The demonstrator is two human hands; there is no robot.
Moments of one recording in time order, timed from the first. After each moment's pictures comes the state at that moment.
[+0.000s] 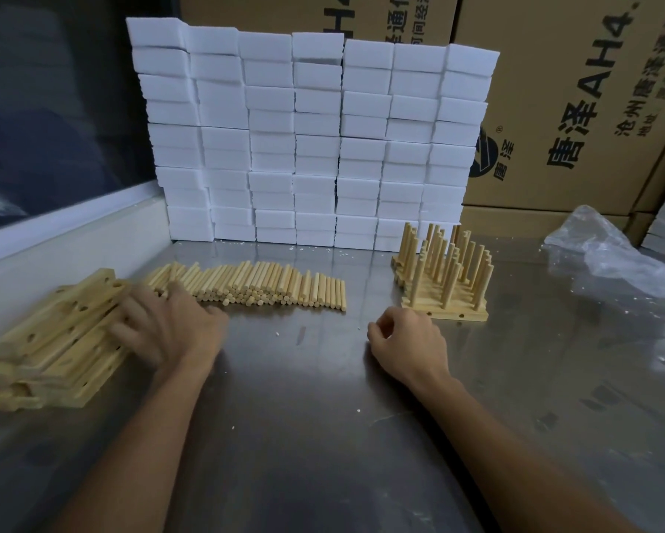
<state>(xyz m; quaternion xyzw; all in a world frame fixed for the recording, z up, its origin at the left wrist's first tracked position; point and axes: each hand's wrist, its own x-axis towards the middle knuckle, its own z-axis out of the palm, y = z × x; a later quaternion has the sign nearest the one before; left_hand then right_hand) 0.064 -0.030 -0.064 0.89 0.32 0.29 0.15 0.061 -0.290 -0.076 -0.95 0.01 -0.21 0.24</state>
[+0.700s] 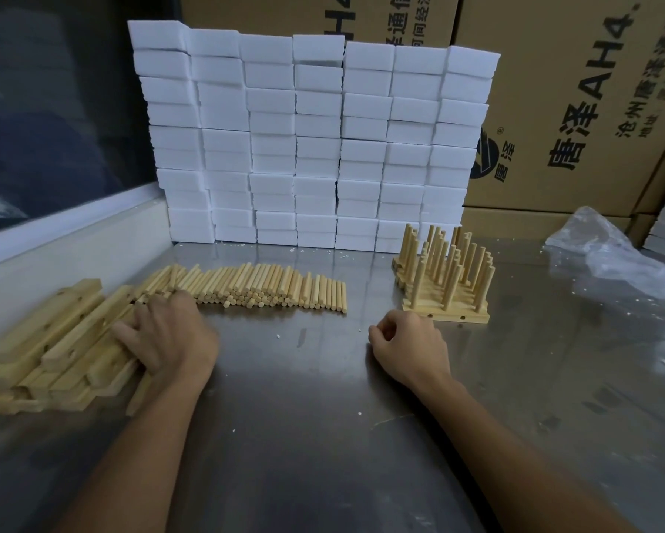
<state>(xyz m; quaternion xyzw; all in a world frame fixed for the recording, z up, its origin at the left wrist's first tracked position) 0.060 -0.026 -0.063 0.91 0.30 0.27 0.08 0.065 -0.291 -0.078 -0.95 0.01 -0.20 0.26</state>
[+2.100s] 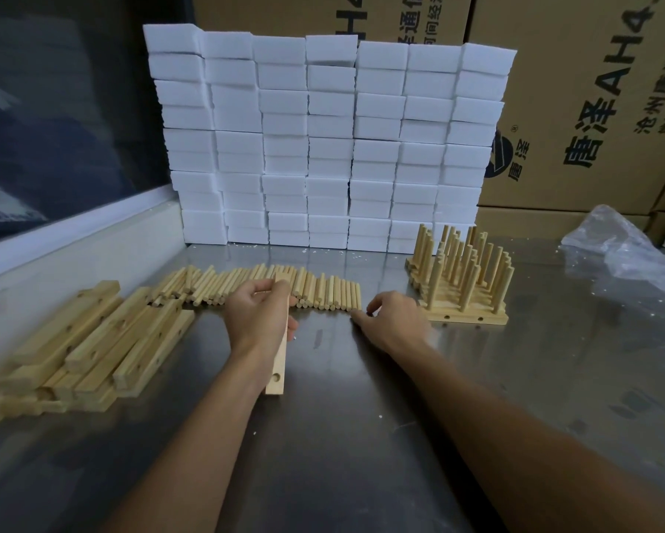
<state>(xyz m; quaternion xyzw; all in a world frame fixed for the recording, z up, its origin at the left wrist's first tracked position) 0.067 -0.081 -0.051 0.63 0.12 0.24 0.73 0.116 -0.255 -0.073 -0.96 0.05 -0.16 0.23</state>
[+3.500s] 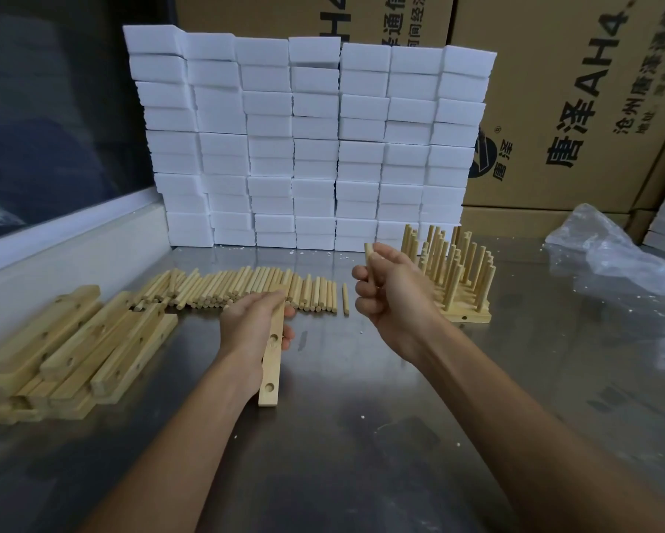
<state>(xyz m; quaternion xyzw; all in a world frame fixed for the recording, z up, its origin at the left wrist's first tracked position) 0.060 -0.086 -0.053 0.59 0.10 0.11 0.79 0.058 -0.257 -0.001 -0.52 -0.01 -0.01 0.85</state>
